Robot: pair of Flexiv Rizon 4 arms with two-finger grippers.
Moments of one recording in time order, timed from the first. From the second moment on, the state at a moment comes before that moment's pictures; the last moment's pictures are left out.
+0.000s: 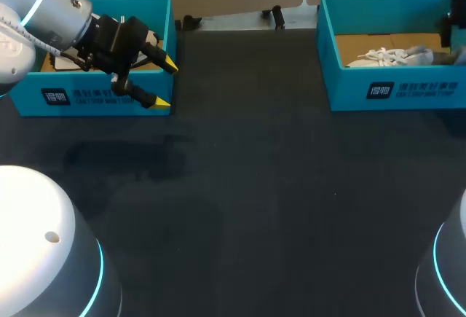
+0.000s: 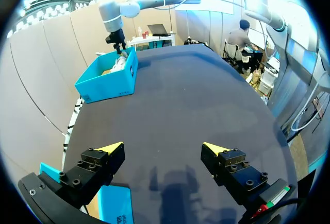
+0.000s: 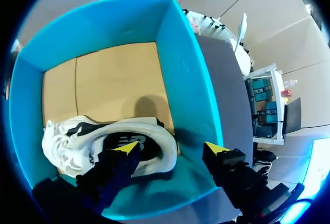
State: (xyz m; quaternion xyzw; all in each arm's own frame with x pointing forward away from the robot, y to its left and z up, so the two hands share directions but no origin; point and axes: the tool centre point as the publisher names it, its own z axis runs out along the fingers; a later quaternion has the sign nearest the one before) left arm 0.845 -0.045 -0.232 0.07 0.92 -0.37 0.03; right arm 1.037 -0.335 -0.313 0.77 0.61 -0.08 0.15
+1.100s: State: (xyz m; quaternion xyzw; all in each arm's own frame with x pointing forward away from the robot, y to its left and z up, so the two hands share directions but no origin) left arm 0.845 -0.045 -0.232 0.07 0.92 -0.37 0.03; right arm 0.978 -0.259 -0.208 0.68 0.73 0.00 0.09
